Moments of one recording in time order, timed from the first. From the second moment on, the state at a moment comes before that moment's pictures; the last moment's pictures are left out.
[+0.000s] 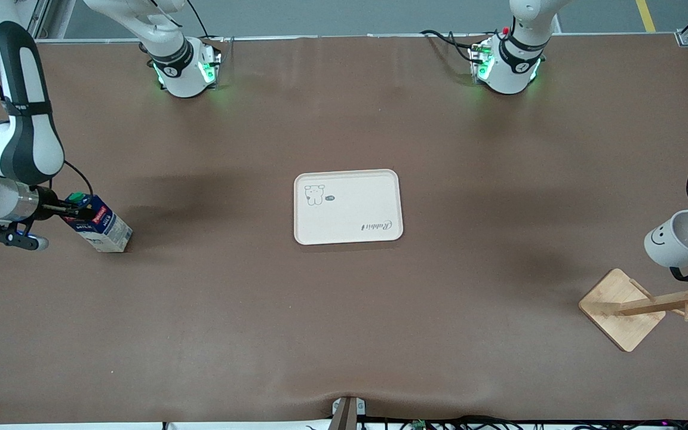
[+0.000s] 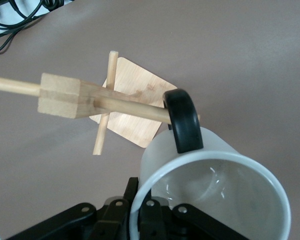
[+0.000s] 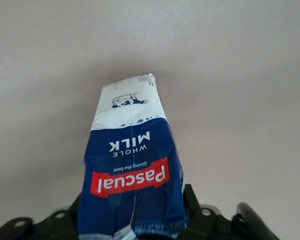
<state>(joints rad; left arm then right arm) 0.60 0.39 -0.41 -1.45 0.15 1.88 0.56 -0.01 0.28 -0.24 -1.95 0.00 1.97 0.03</state>
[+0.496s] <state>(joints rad) 0.60 0.40 -0.41 -1.44 0.14 1.89 0.55 -0.01 0.30 -0.23 -1.95 0.00 1.95 0.04</state>
